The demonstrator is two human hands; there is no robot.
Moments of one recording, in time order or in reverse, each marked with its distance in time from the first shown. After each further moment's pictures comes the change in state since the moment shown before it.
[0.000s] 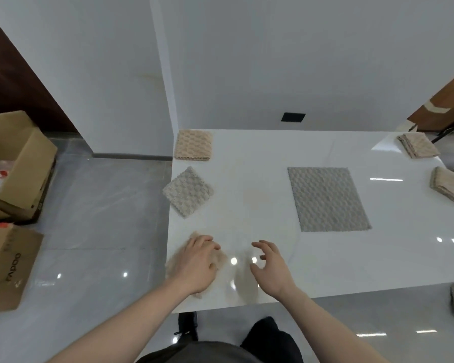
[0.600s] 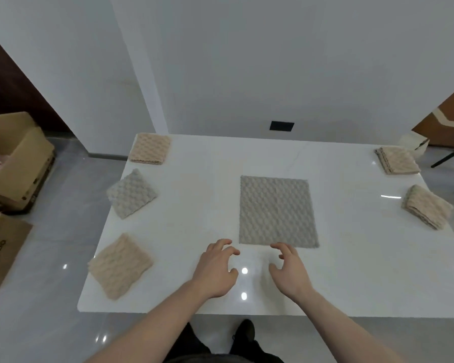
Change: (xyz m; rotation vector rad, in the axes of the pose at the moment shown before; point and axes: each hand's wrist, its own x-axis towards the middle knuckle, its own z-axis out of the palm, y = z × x) left_hand 0.090 0.265 0.103 -0.132 -0.025 -0.096; right_hand 0.047 0.186 -0.228 -0.030 0.026 -0.045
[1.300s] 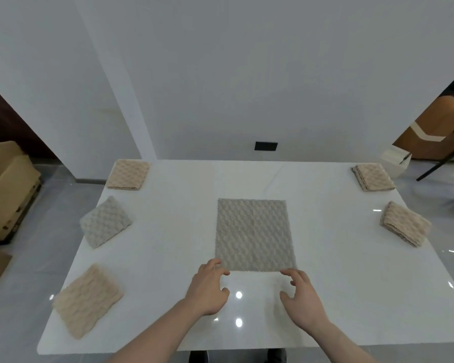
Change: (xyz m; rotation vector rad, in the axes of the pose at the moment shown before) left_hand 0.055 0.044 0.030 0.043 -0.048 -0.061; right_hand 0.008 0.073 -0.077 -0.032 0.022 0.012
